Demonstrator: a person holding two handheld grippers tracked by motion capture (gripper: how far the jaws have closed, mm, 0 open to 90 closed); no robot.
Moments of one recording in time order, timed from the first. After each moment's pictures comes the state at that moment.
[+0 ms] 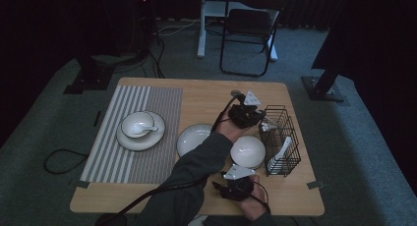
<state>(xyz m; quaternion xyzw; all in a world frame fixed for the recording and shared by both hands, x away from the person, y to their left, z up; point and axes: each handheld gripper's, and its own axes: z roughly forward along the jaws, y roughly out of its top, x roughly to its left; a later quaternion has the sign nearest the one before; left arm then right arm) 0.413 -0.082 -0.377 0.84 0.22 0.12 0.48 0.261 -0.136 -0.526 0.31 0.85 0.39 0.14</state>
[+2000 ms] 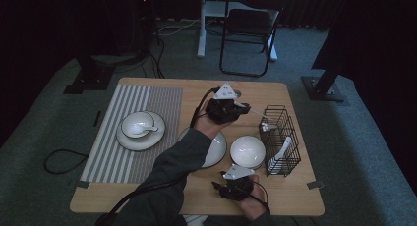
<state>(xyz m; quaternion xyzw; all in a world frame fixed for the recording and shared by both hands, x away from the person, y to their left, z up) 0.402 -0.013 -0.344 0.81 0.20 0.11 0.54 0.262 -0.134 -0.526 0.31 0.85 0.39 0.14</state>
